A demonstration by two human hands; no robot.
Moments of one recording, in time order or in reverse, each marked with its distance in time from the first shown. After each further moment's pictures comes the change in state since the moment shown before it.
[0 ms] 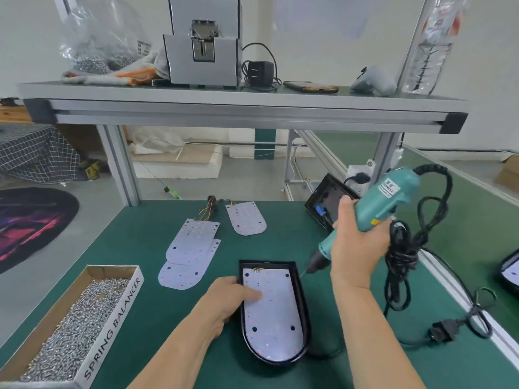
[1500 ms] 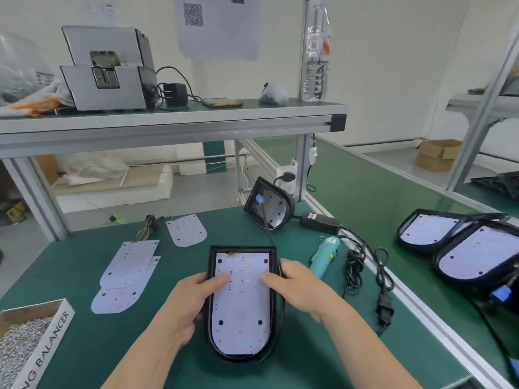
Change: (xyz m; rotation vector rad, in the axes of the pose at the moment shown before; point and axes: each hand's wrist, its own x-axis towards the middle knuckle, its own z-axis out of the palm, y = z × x) left_hand -0.027 0.013 0.052 -0.114 -0.129 0.208; right_hand 0.002 0.008 -0.117 -0.568 -1.034 0.285
